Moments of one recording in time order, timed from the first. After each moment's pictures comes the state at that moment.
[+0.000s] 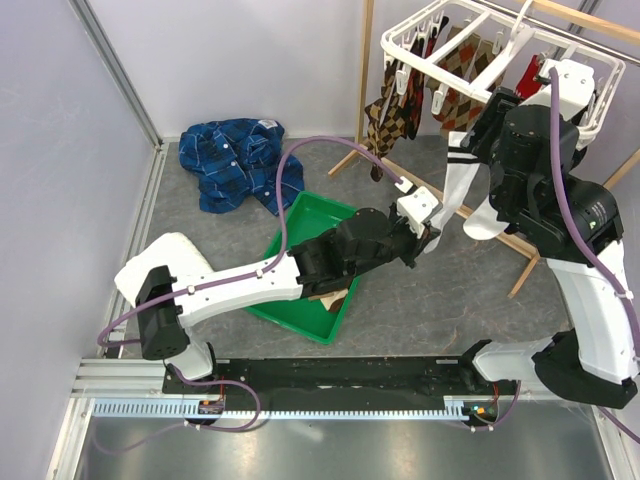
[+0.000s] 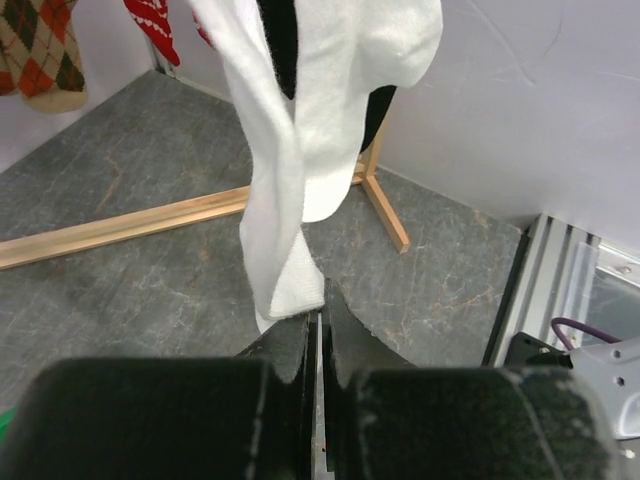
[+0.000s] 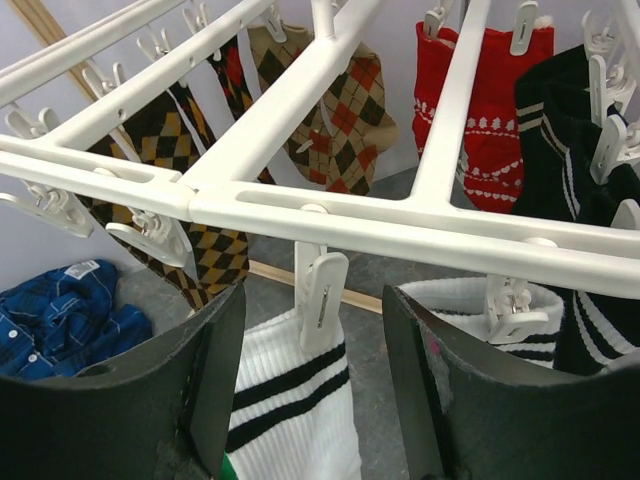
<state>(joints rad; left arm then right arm) -1.22 1.62 1.45 0.09 -0.16 -0.08 0.63 1.29 2.08 -0.96 0.91 0.37</state>
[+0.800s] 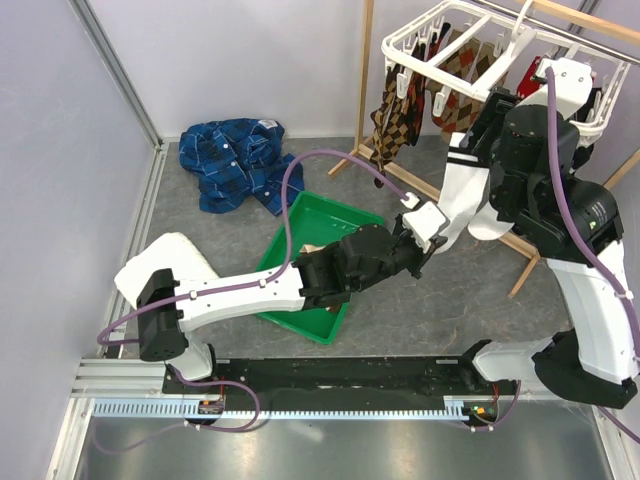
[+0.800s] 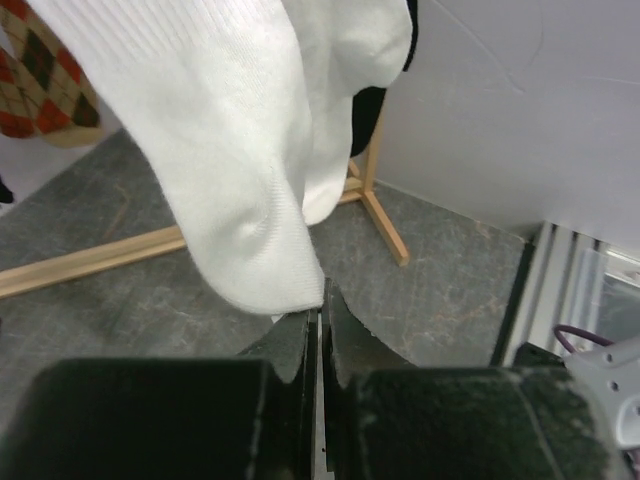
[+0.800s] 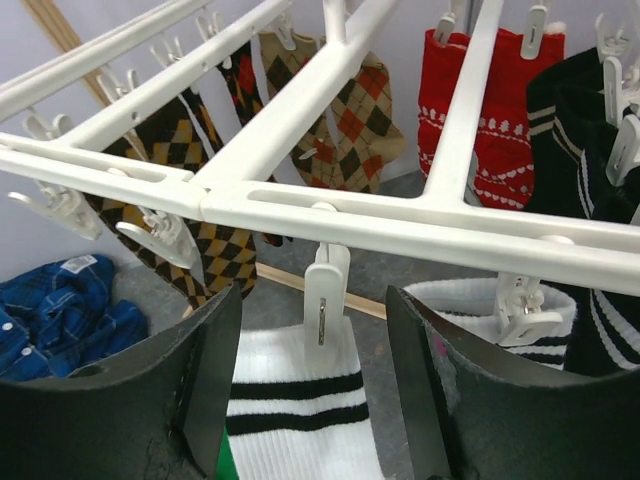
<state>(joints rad) -1.29 1.62 1.42 0.18 -0.25 0.00 0.63 1.30 2.08 -0.96 0.91 0.34</state>
